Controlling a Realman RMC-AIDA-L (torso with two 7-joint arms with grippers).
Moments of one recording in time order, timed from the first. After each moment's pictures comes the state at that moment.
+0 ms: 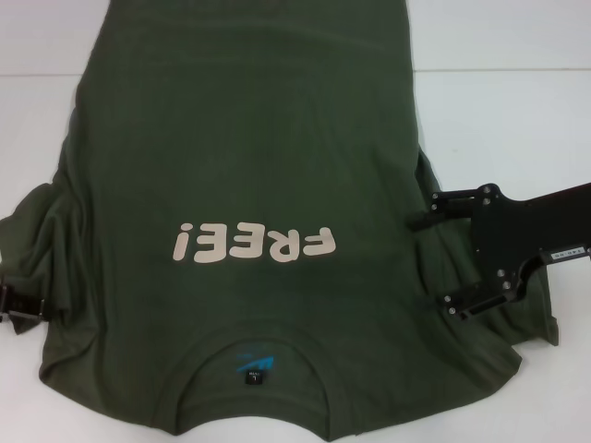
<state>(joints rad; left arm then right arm) -0.50 -2.11 0.63 1.17 2.83 1.58 -2.44 0.58 2.09 -0.79 -1.02 -2.21 -1.81 1.27</state>
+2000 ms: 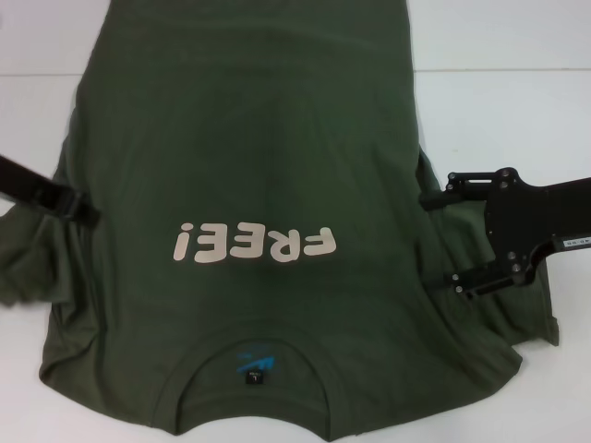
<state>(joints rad) -0.73 -2.12 0.73 1.30 2.83 1.75 -2.44 0.56 2.08 -0.73 -1.00 -2.18 -1.80 1.25</state>
